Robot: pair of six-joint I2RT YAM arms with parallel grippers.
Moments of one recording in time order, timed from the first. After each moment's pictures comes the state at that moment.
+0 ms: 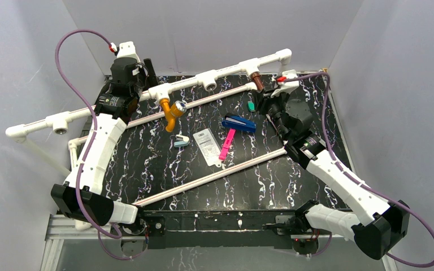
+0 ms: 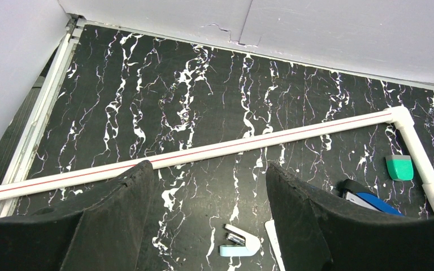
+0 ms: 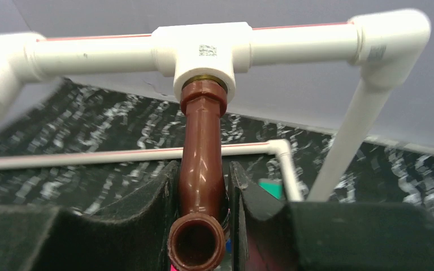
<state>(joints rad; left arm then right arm) -0.24 1.38 1.53 -0.57 -0.30 -0.24 0.64 1.06 0.97 0.15 0.27 0.14</state>
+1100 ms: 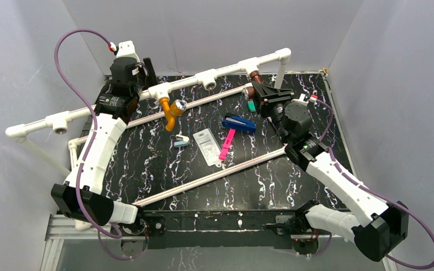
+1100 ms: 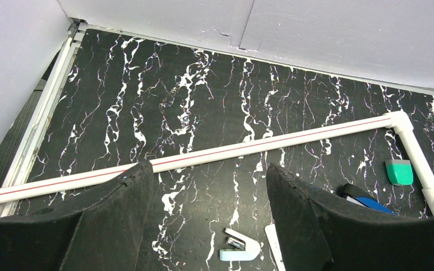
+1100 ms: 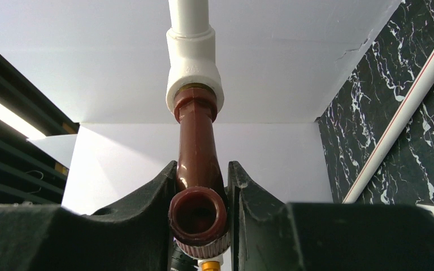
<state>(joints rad) -0.24 1.38 1.52 -0.56 -0.30 -0.24 0.62 1.04 0.91 0.16 0.32 1.61</state>
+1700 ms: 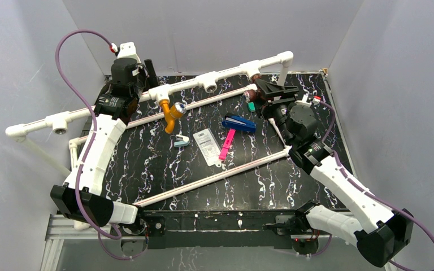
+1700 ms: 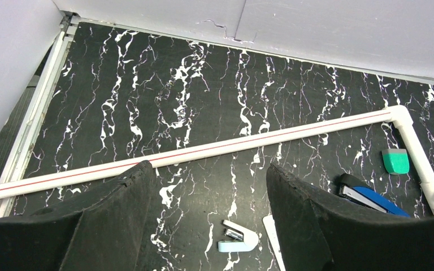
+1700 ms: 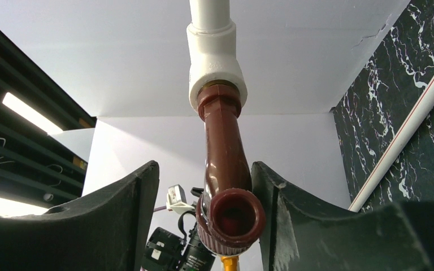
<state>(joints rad) -0.24 1.38 1.52 -0.58 -0.28 -0.24 0.62 0.99 0.91 0.13 0.30 1.64</state>
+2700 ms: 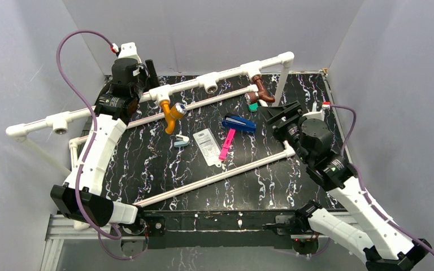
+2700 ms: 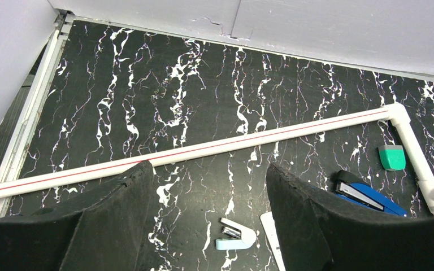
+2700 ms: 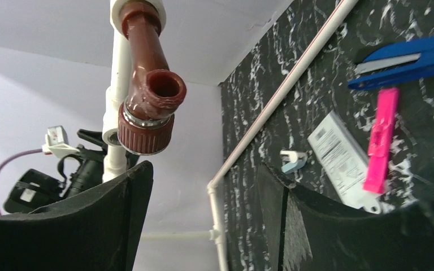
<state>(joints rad) -0.25 1.38 1.52 -0.58 -0.27 -0.24 0.64 0.77 0.91 -0.31 0.25 1.26</state>
